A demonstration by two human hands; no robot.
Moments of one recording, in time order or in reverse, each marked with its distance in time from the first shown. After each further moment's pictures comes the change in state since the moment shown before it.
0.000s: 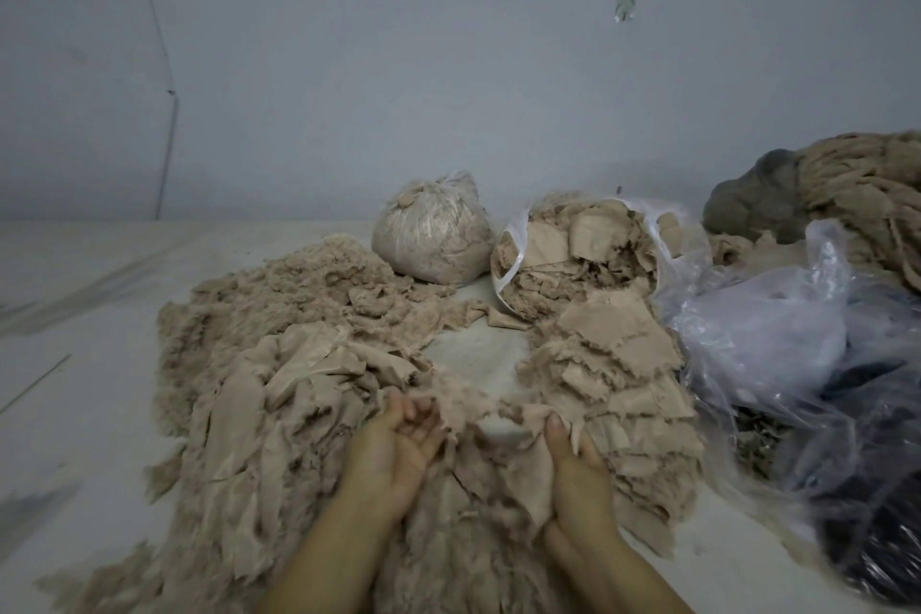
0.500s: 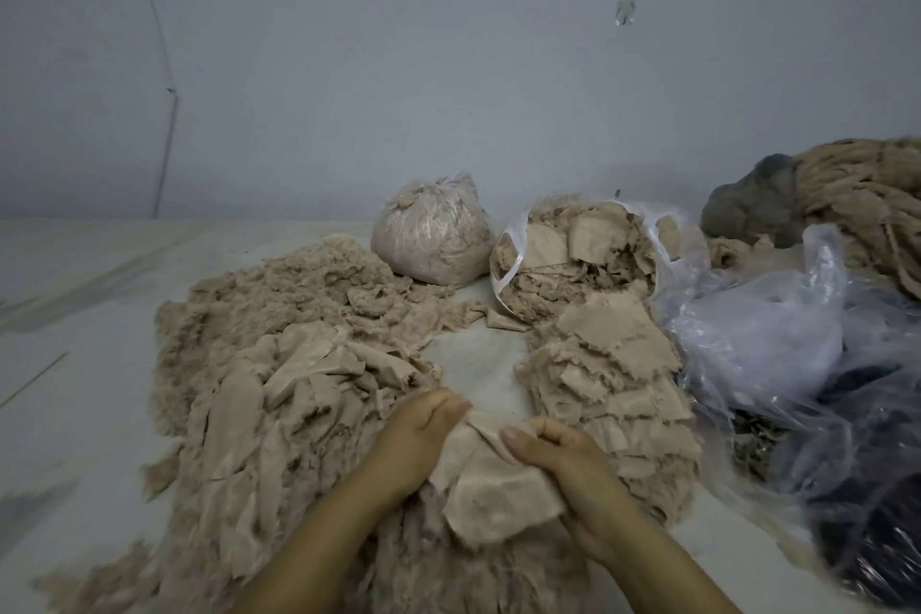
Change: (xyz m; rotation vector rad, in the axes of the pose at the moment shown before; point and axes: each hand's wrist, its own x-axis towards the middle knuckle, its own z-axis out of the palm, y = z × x) left_hand 0.005 0.003 -0.002 1.252 -0.386 0.503; right_hand -0.014 -0.037 -0.003 -0.367 -0.412 0.060
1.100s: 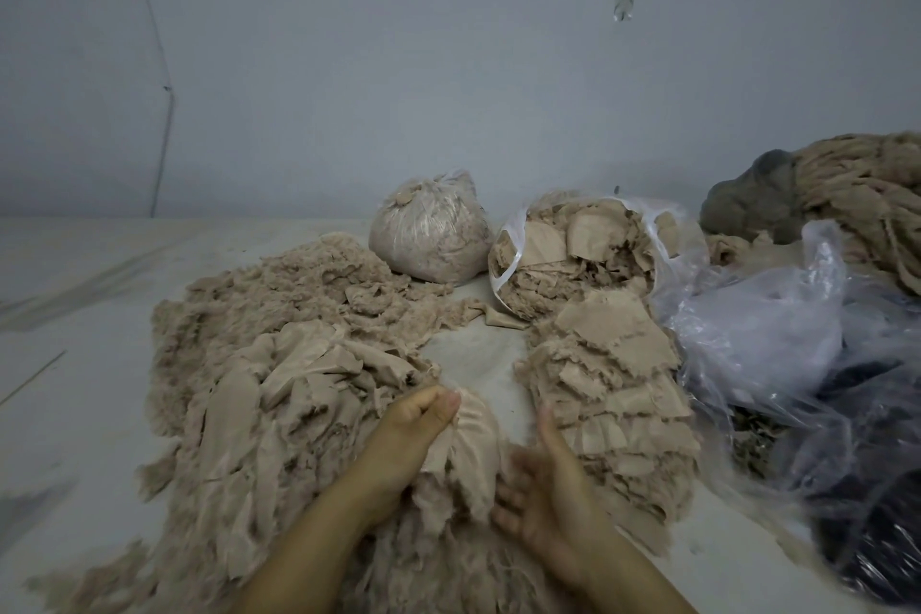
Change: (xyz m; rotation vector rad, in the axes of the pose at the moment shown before) left_hand -0.012 0.010 -0.003 -0.410 0.002 -0.143; right_hand 0.008 0.024 0.011 0.353 0.069 0.306
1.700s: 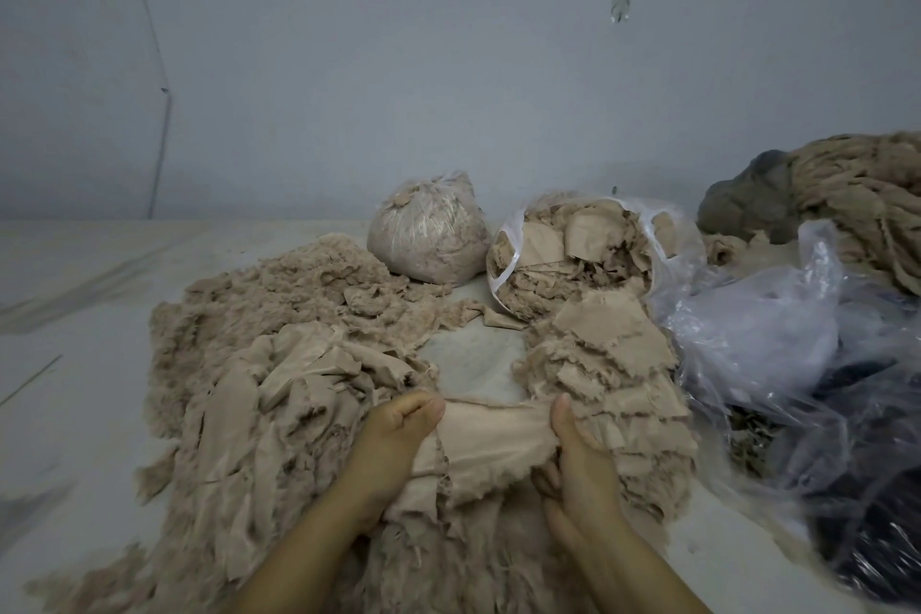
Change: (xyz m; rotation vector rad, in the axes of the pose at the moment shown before) left_hand 0.003 -0.011 -0.011 0.173 0.073 0.100; right_hand -0.002 -0.013 0.003 0.128 0.255 -0.469
